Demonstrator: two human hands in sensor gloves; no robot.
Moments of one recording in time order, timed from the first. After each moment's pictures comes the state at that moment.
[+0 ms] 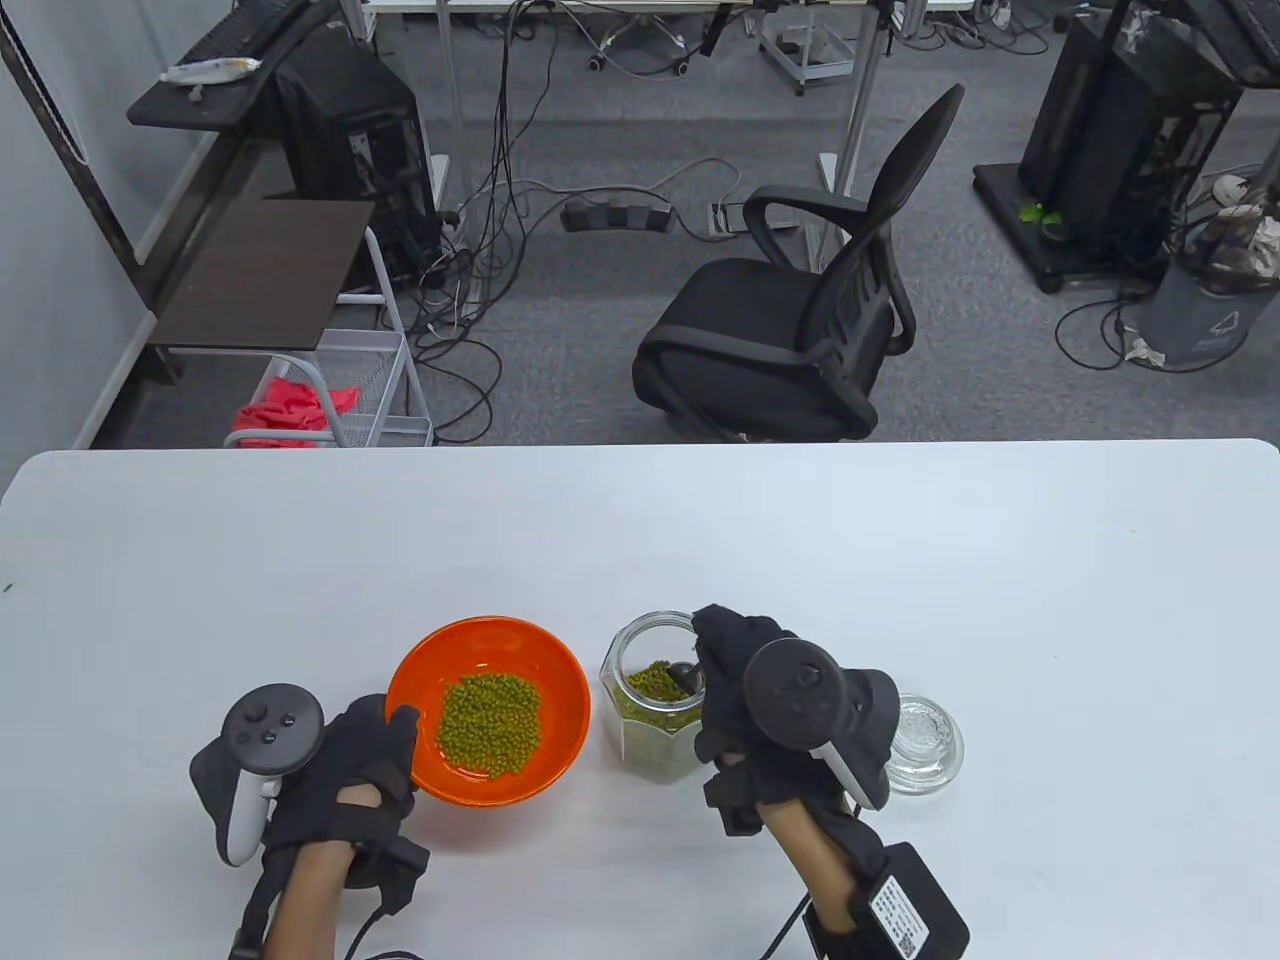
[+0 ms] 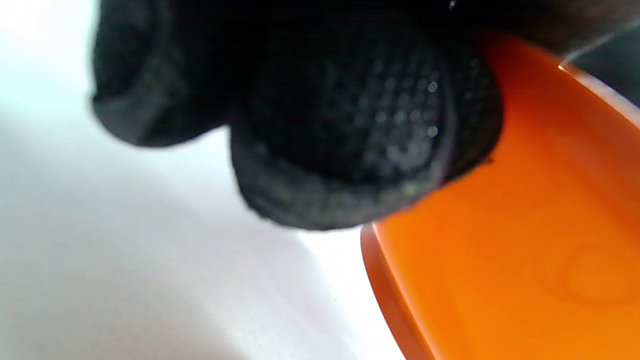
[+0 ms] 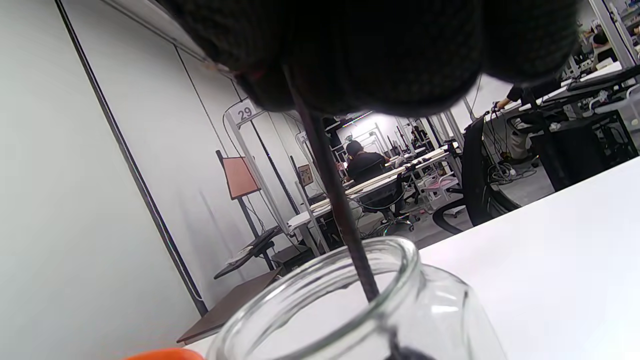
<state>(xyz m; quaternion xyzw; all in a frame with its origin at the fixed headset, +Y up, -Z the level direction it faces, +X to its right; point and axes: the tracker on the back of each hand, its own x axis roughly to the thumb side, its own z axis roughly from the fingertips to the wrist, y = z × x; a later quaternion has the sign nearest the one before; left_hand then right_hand) -0.294 -0.705 -0.301 -0.04 0.09 0.40 0.91 0.088 -0.602 -0.303 0.04 -0.17 0.95 0.26</state>
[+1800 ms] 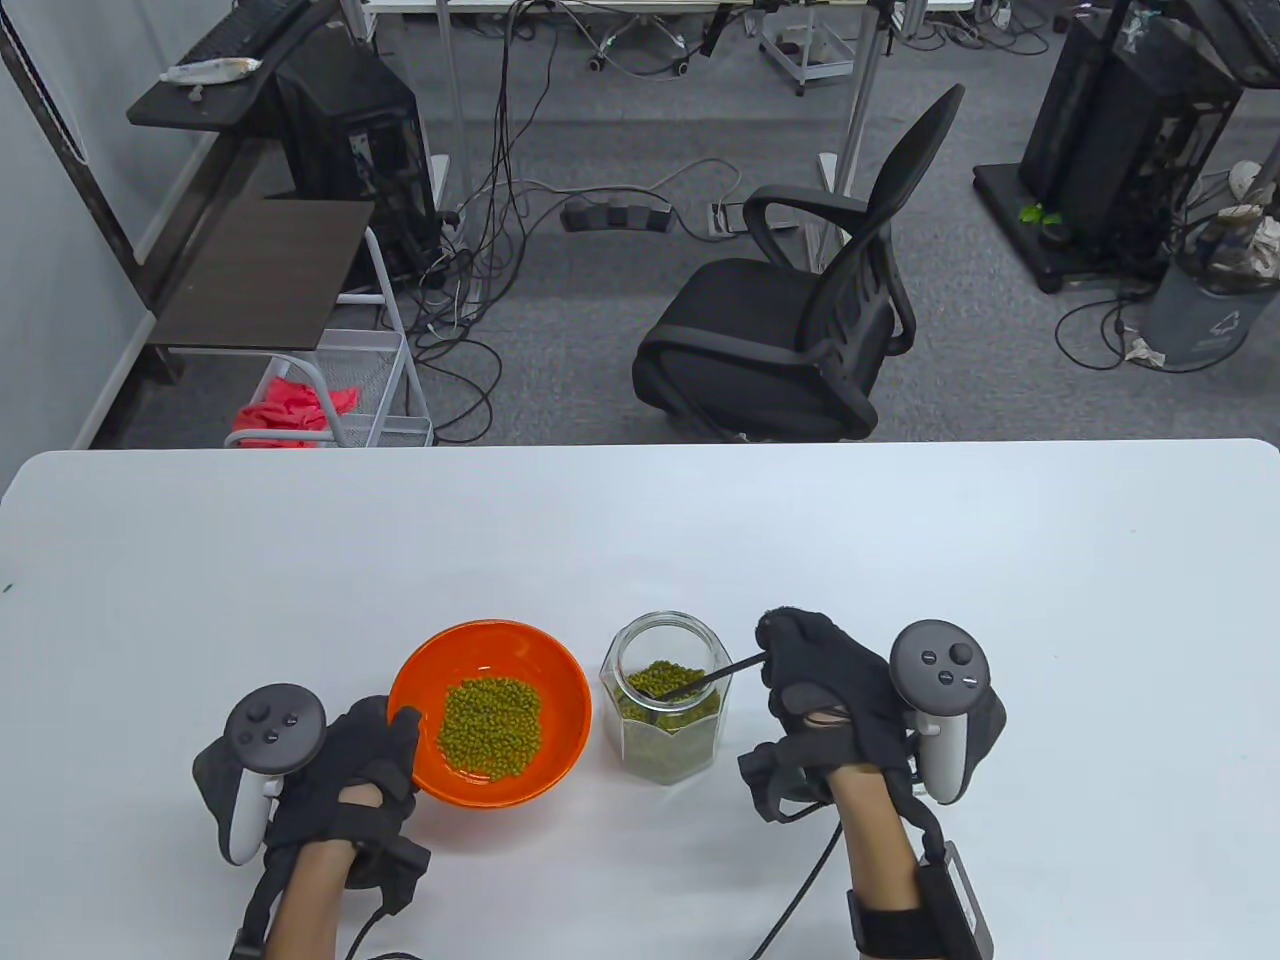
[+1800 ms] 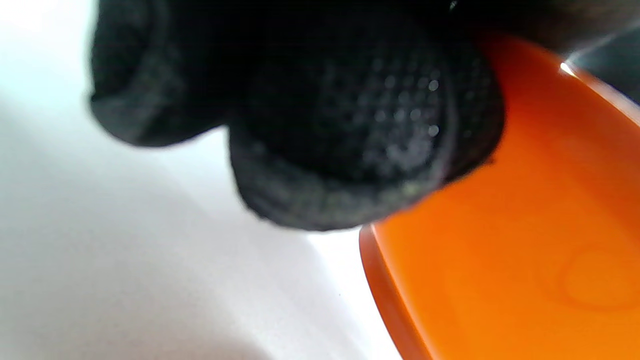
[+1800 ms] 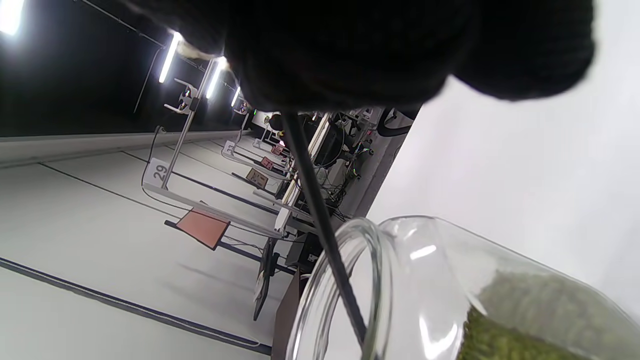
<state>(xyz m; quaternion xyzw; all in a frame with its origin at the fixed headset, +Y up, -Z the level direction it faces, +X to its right) -0.294 -0.706 -0.301 -0.04 0.09 0.40 0.91 0.167 -0.650 -0.325 -0.09 -0.06 0.82 0.56</state>
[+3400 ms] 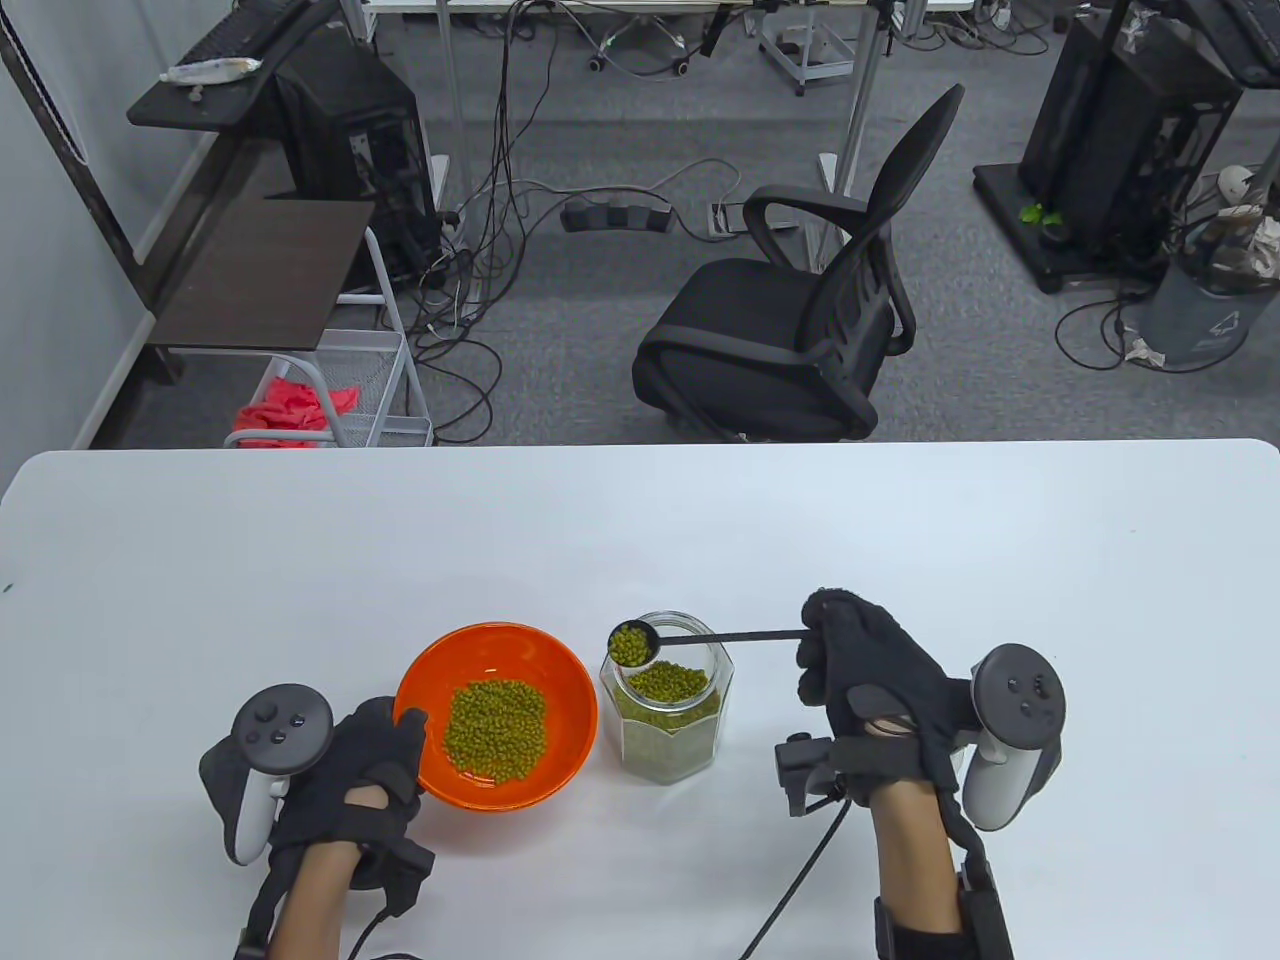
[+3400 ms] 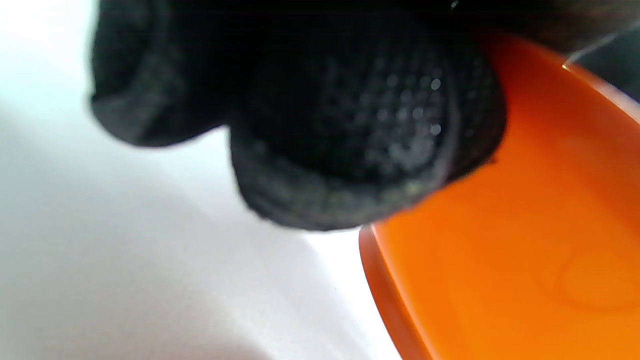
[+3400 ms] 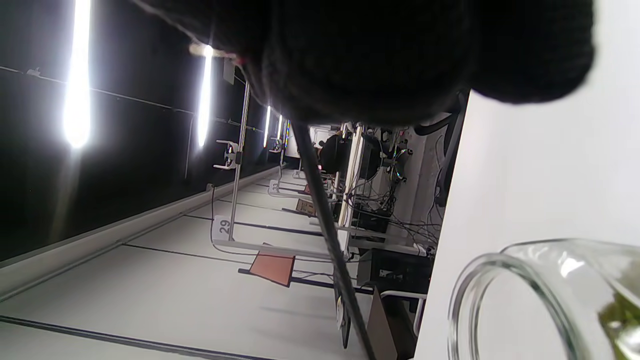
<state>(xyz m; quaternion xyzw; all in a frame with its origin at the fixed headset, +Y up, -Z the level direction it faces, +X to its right) -0.290 -0.708 -0.302 -0.04 0.09 0.40 0.91 0.186 -0.625 -0.304 -0.07 -0.10 0.72 0.68</state>
